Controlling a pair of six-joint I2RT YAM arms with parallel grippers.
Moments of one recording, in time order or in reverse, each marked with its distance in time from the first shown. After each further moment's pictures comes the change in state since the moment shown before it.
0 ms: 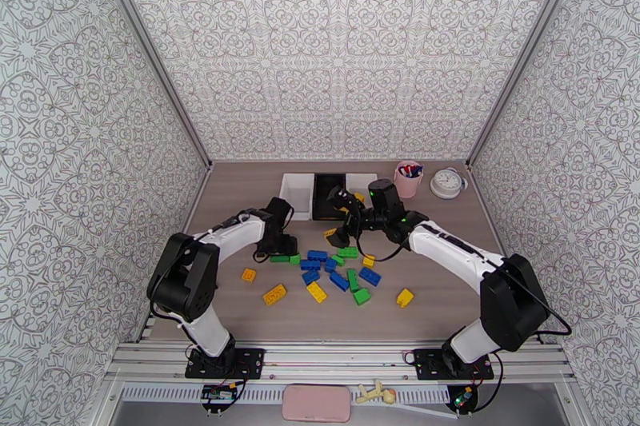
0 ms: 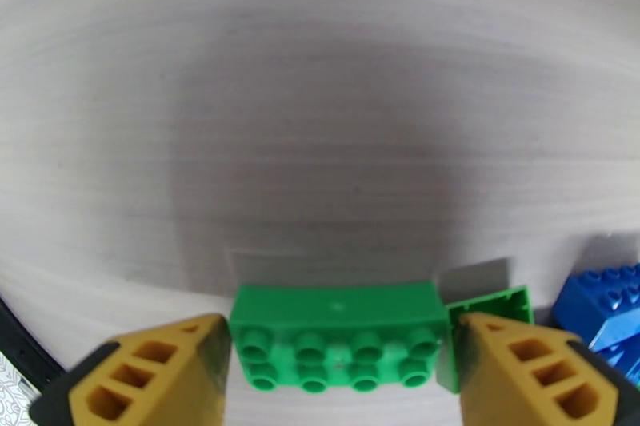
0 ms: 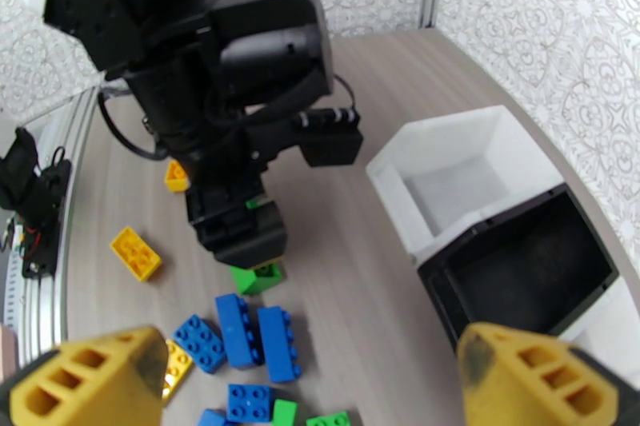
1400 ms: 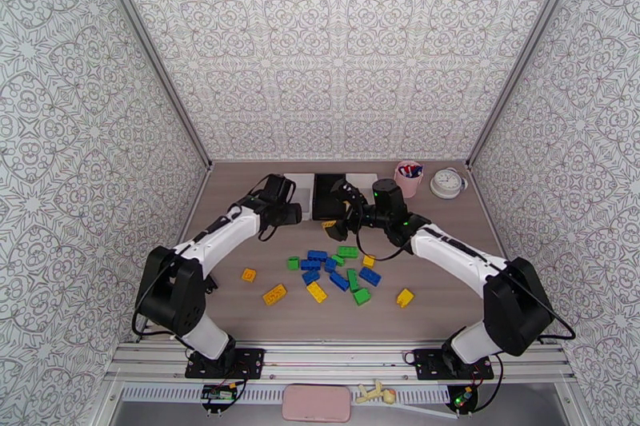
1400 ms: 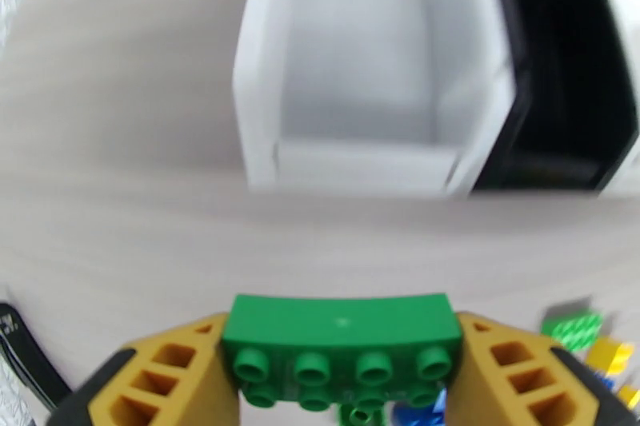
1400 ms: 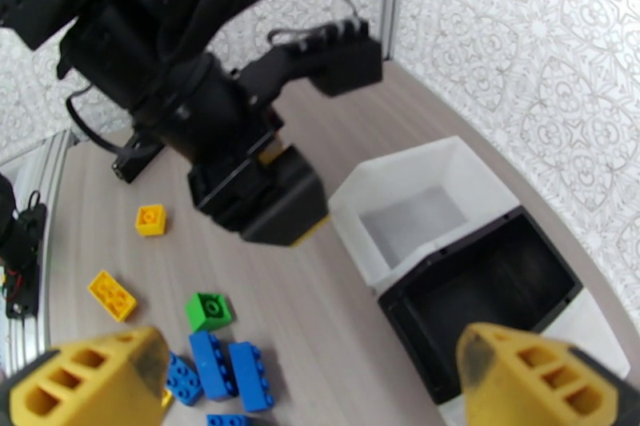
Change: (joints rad) left arm -0.038 -0.074 0.200 0.198 -0.134 -0.024; right arm 0.000 -0.031 -0.047 0.171 0.080 0.099
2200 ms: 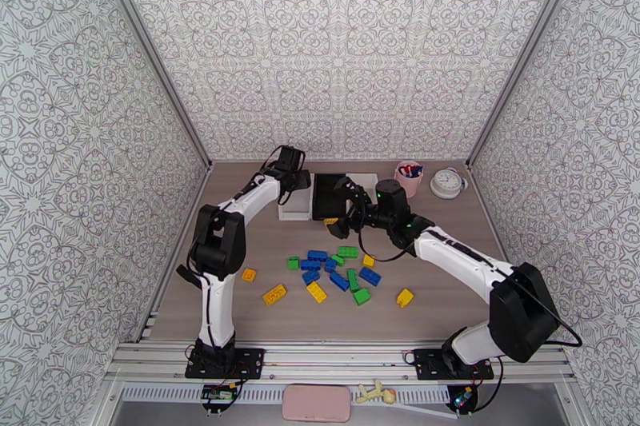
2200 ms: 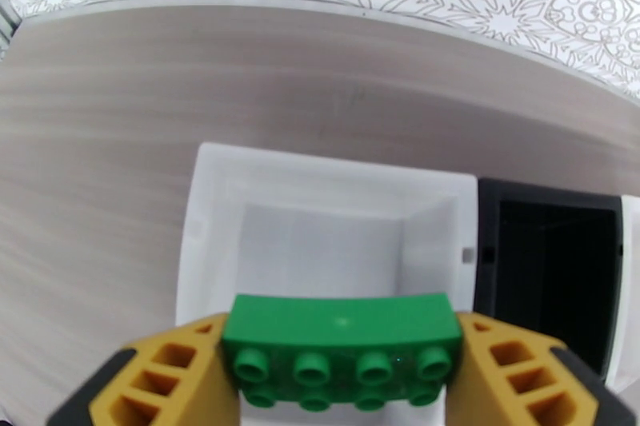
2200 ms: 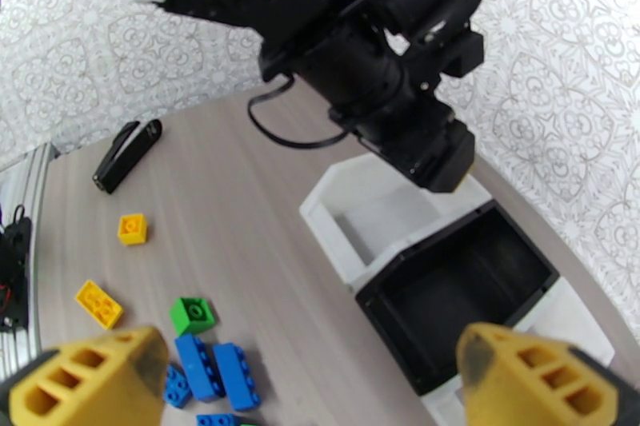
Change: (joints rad) left arm 0.074 0.480 0.502 0.072 0.006 0.010; right arm 0.000 -0.040 -0.017 -0.002 0.072 0.014
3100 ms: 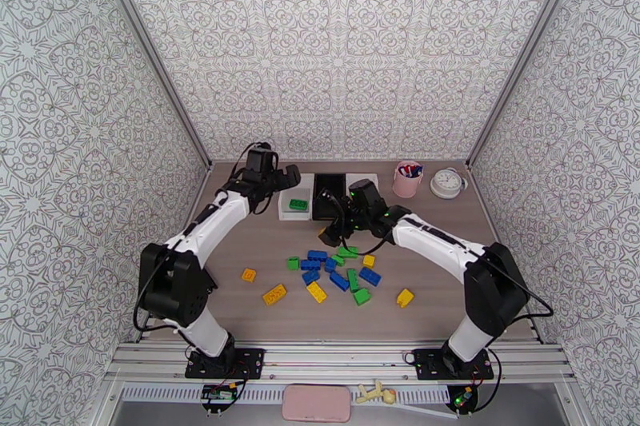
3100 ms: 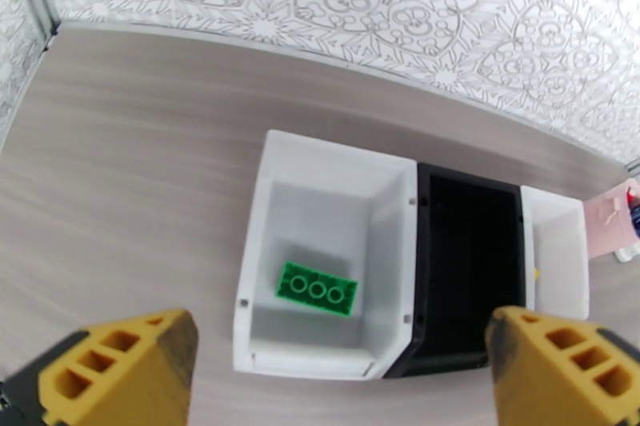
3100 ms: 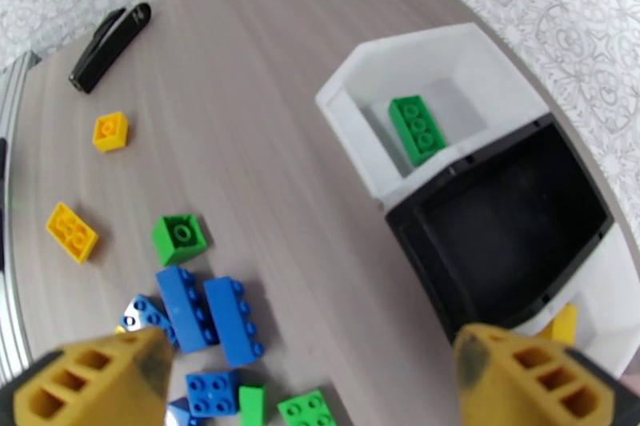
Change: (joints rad) left arm 0.082 -0.514 -0.421 0.099 0.100 -0.091; right arm 0.105 0.227 0.257 -0.394 0.154 -0.126
